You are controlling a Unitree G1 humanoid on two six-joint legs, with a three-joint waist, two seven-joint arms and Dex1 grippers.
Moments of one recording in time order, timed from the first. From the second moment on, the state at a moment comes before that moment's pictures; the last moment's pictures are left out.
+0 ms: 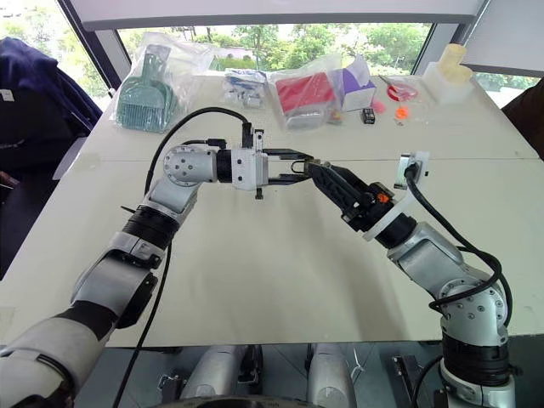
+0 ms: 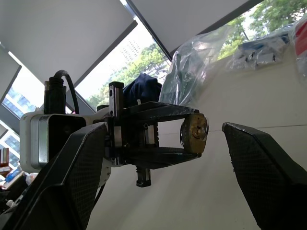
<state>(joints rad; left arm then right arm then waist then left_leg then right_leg) -0.98 0.27 -0.30 0.62 -0.03 -0.68 -1.04 -0.20 -0.50 -0.26 -0.47 1.42 0.71 0.18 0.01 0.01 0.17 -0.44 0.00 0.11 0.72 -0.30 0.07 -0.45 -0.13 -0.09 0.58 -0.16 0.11</state>
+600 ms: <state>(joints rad) -0.98 0.25 -0.30 0.62 -0.03 -0.73 -1.02 -0.22 -0.48 -0.24 -0.42 1.38 0.71 0.18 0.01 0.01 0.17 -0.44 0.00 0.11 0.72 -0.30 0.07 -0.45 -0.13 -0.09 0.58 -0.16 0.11</state>
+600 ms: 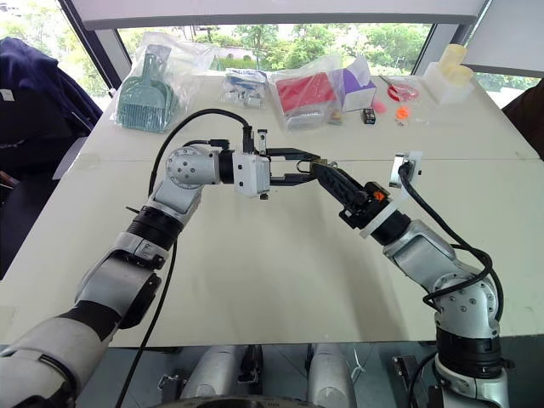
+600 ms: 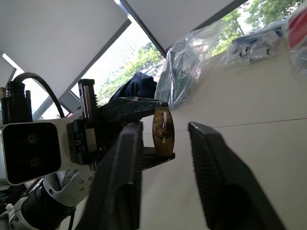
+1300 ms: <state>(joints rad) -0.94 0.28 -0.22 0.46 -0.21 -0.25 -1.08 -0.24 -0.45 -0.21 -0.39 1.34 0.72 0.18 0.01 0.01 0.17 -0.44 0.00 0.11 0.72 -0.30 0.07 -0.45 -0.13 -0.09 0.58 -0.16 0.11</state>
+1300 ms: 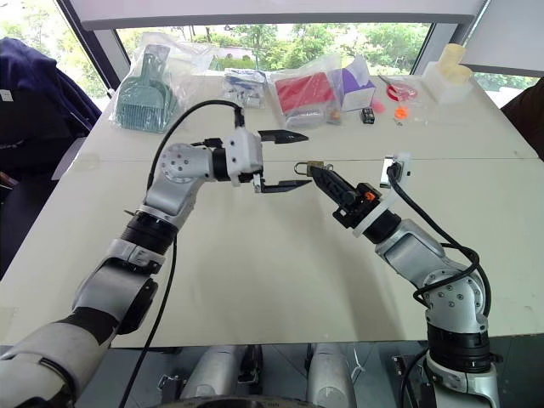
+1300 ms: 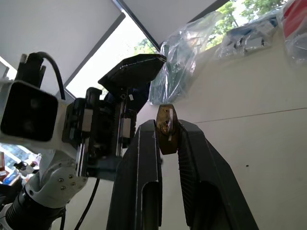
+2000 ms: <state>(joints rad) -0.93 0.26 -0.19 0.53 -0.16 -0.25 -1.06 -0.25 -0.43 -0.21 -0.41 1.37 0.71 0.14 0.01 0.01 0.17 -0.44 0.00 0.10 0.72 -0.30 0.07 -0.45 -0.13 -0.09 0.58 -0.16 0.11</state>
